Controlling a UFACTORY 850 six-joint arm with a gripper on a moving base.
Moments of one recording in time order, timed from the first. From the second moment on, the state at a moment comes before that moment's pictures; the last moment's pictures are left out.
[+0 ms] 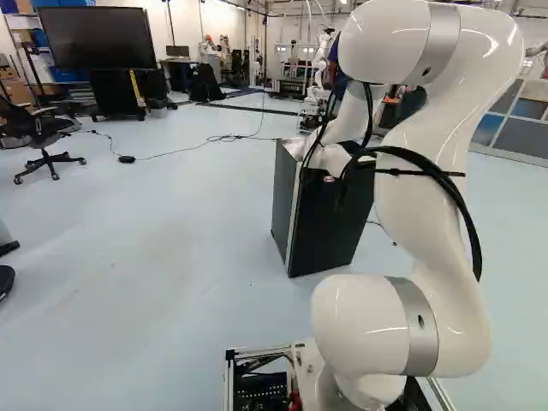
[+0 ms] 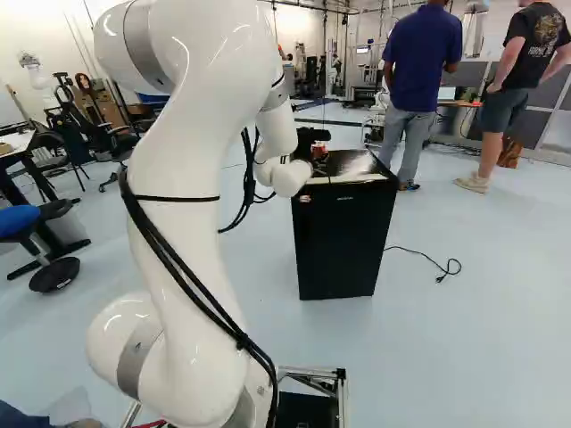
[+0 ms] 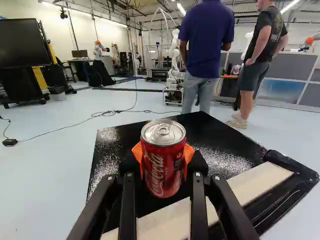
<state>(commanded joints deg) -12.8 -27.1 -52.7 1.1 58.3 0.0</state>
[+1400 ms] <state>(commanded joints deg) -10.4 -18.2 -43.7 0.9 56.7 0.0</state>
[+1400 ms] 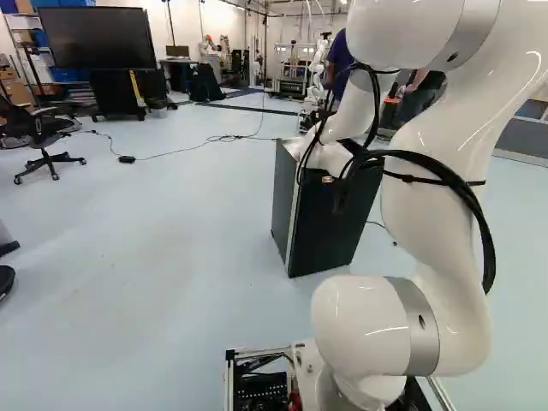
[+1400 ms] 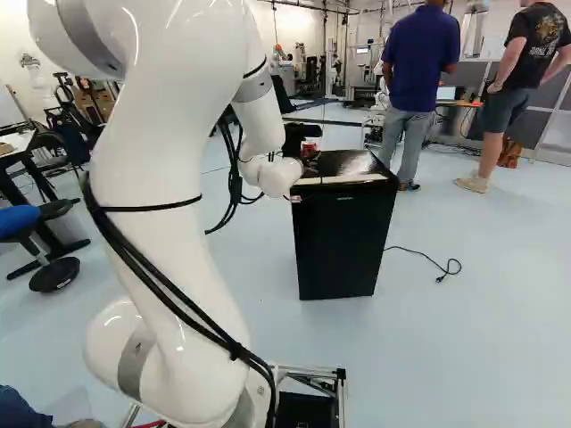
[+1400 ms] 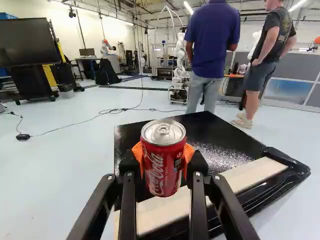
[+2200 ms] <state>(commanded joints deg) -5.4 -2.0 -25.4 0.5 53.5 0.0</state>
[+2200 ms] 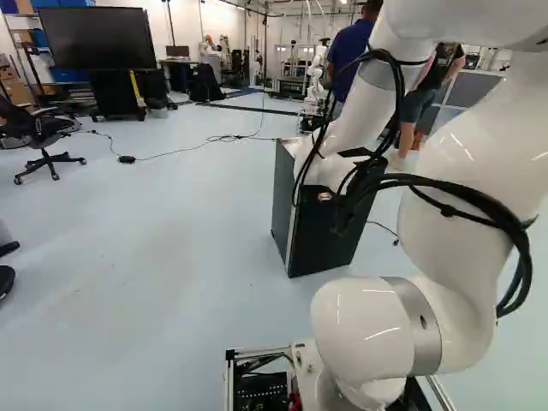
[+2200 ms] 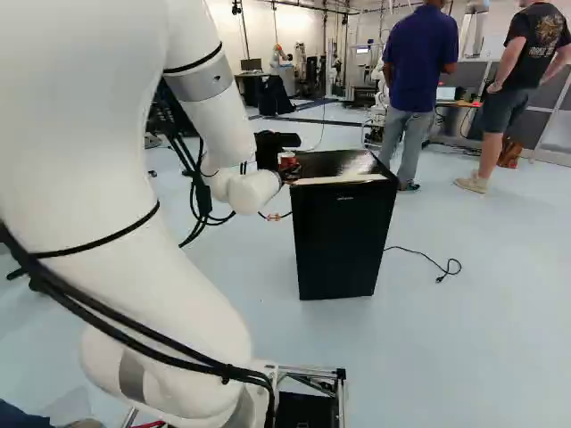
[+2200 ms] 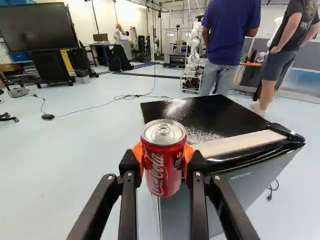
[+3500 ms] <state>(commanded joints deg) -0.2 15.4 -5.7 0.0 50.1 0.0</state>
